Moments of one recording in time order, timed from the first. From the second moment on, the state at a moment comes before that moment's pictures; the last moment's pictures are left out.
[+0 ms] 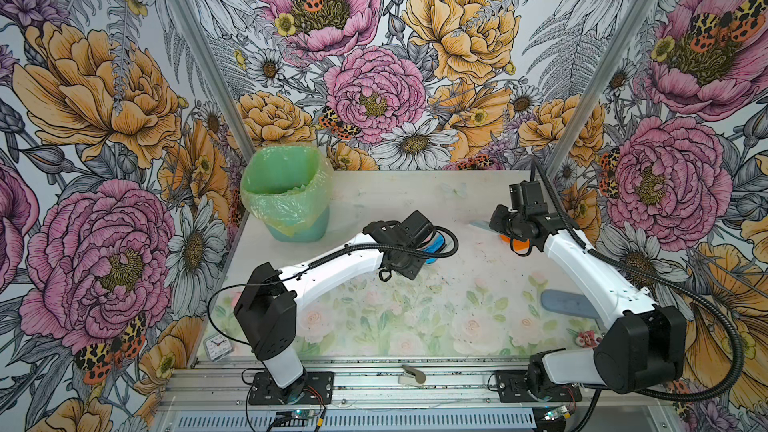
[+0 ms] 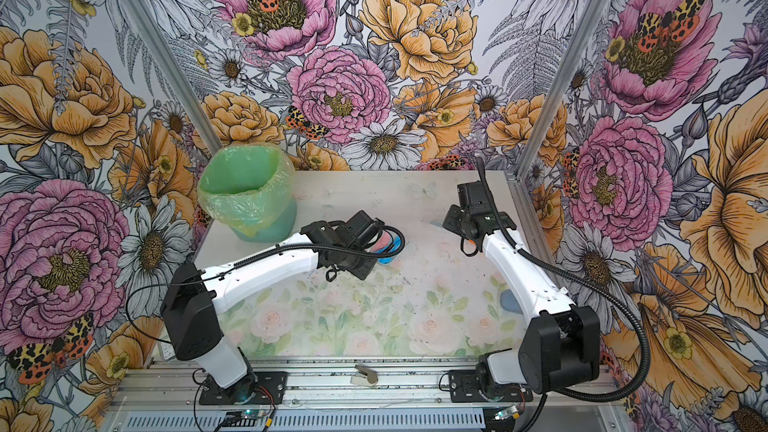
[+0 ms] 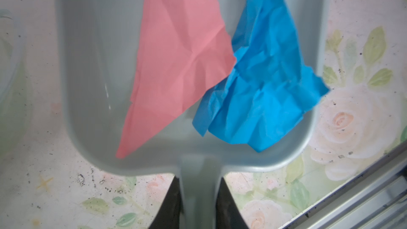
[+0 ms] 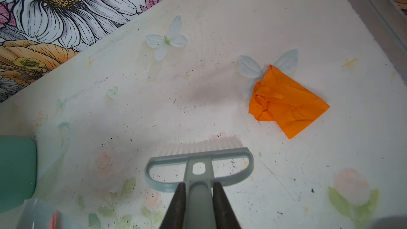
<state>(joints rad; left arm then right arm) -0.88 1.68 1.43 -0.91 -0.13 -0.22 0.17 1.37 1.16 -0.67 0.05 0.56</state>
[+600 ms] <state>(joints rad) -0.69 1.53 1.59 -1.04 -0.15 -0.16 0.16 1.37 1.13 -0.67 0.02 0.56</state>
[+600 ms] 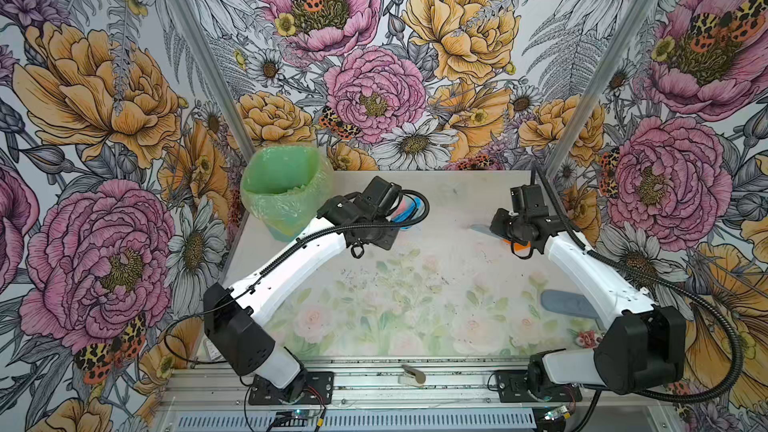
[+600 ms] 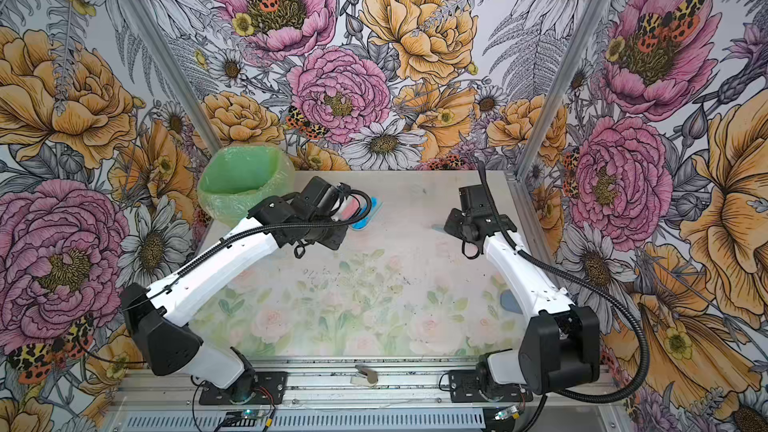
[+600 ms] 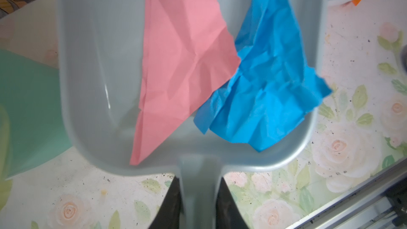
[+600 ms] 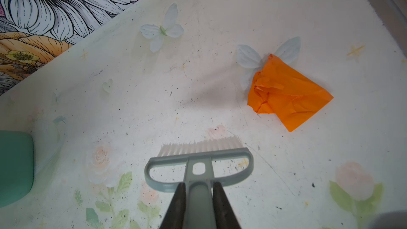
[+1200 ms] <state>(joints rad) -0.44 1.47 1.77 -1.13 -0.14 -0.10 0.16 1.38 1.11 -0.66 0.00 0.56</state>
